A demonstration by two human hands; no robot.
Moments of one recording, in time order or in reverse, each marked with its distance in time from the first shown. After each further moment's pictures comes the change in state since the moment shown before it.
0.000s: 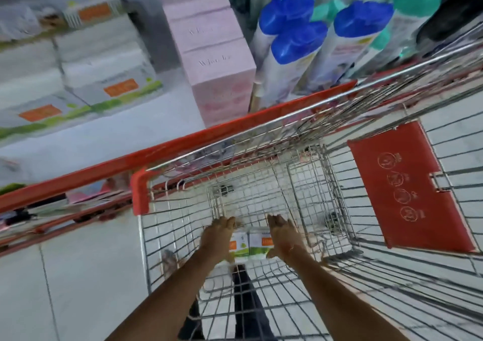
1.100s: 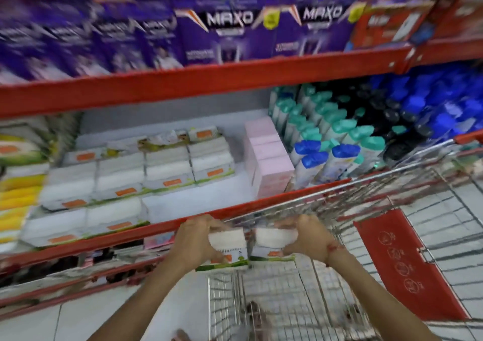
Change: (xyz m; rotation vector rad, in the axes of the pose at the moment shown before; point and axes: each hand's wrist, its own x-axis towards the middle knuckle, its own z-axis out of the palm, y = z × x) left_hand -0.217 -0.072 -0.174 -0.395 0.685 0.084; right_hand -0.146 -0.087 -0.226 0.266 0.385 -0.212
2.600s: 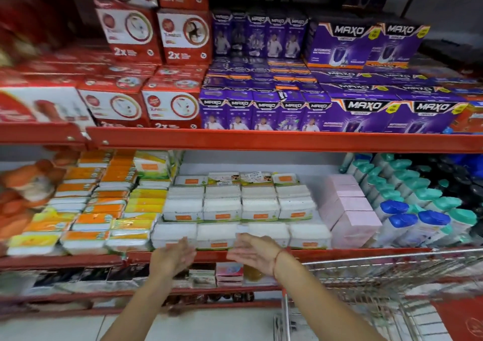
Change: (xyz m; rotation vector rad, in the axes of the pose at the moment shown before) left_hand -0.089 -0.185 -0.101 -1.155 0.548 -0.653; right_hand 0.057 -0.269 0.093 1.283 -0.400 0.289
